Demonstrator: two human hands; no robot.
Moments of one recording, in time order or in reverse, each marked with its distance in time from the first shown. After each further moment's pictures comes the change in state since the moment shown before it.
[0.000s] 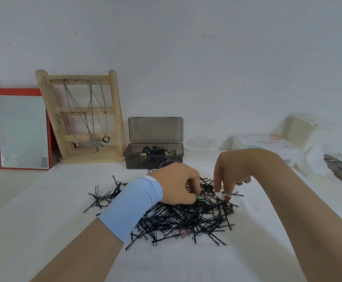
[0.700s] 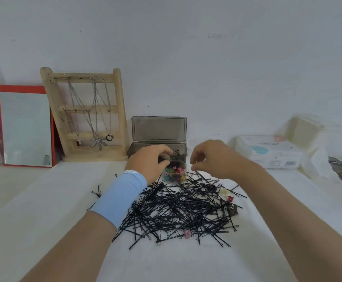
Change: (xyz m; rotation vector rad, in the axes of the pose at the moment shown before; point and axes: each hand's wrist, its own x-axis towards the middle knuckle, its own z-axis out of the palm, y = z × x) left_hand 0.000 -0.072 -0.010 0.063 0.560 -0.262; right_hand 0.031 -0.032 0.015 0.257 0.563 -0.244
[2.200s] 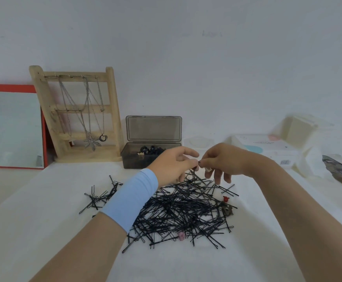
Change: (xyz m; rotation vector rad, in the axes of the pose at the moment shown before) left_hand 0.001 0.061 0.012 -0.789 -0.383 -0.133; right_hand -0.009 0.033 -0.018 0.374 -0.246 0.251
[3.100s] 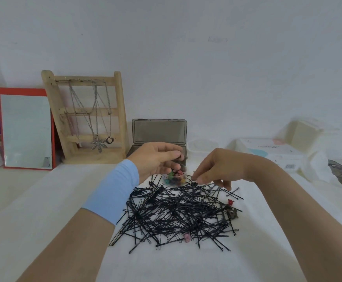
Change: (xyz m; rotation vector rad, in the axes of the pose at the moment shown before) left_hand -0.013 0.005 -0.049 -0.358 0.066 -0.090; right_hand -0.009 -0.021 0.006 -0.043 -0.163 -0.100
